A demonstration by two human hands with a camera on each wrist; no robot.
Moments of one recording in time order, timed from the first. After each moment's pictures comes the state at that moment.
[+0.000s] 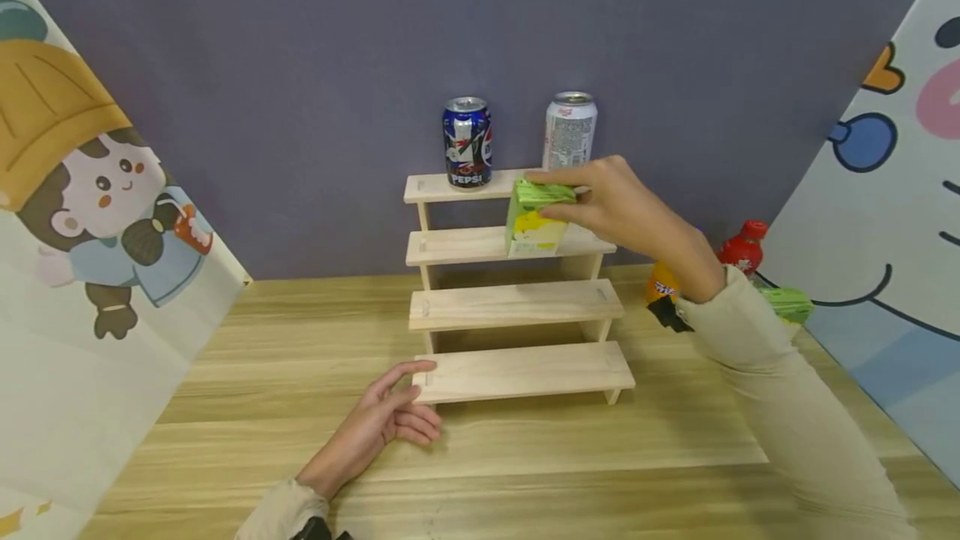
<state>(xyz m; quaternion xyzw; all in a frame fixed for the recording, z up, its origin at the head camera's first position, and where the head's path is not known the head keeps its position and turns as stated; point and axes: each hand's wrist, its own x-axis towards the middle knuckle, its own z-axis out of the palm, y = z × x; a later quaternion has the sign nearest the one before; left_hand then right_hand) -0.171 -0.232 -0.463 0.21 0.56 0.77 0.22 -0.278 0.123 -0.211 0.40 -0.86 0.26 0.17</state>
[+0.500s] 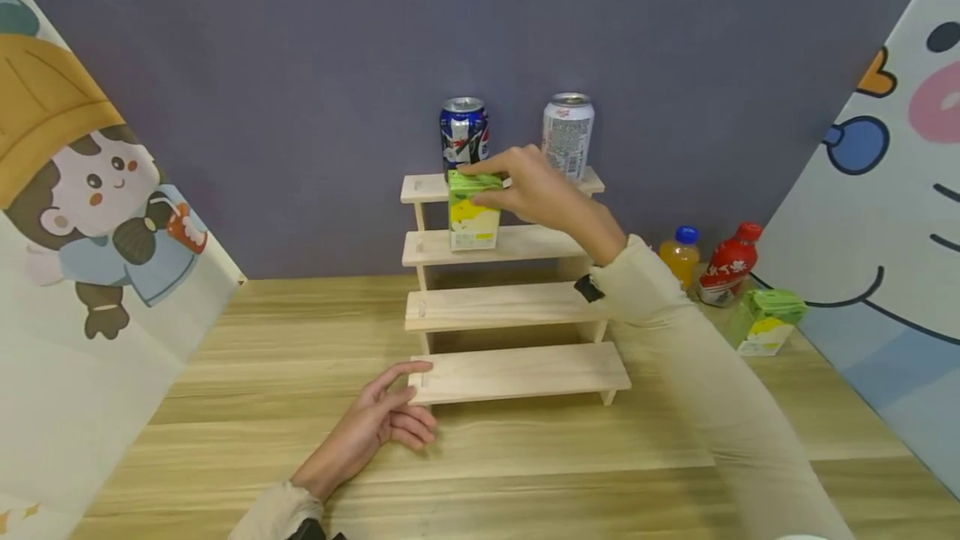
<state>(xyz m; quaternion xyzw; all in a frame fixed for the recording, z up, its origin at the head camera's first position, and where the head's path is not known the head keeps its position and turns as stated) -0.171 -0.232 -0.463 0.22 0.55 0.77 0.23 -0.318 0.049 -0.209 0.39 -0.87 0.27 0.10</state>
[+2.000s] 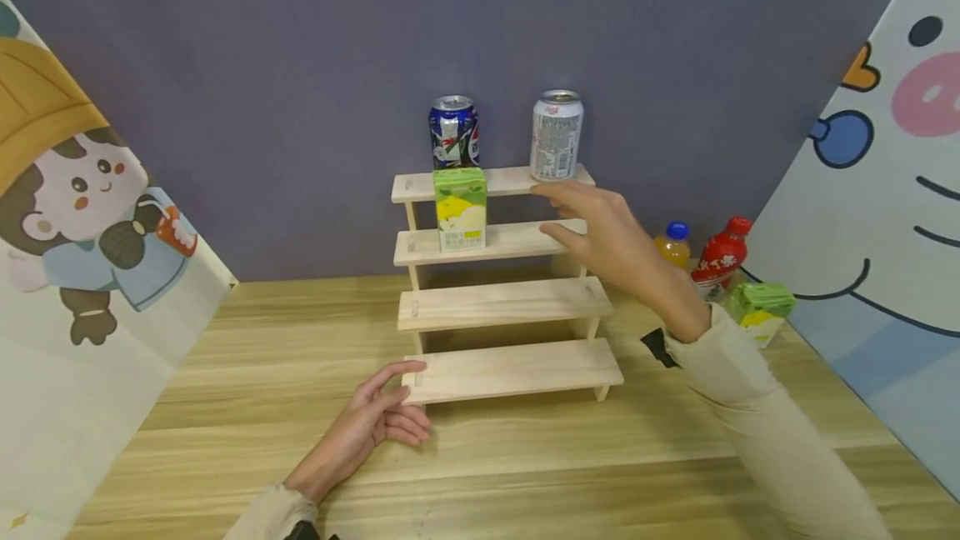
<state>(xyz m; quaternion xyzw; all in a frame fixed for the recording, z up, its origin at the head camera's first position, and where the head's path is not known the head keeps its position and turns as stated) -0.171 -0.232 -0.464 0.22 0.55 0.77 0.22 -0.262 0.125 -0.252 0.35 -0.86 0.28 0.24</state>
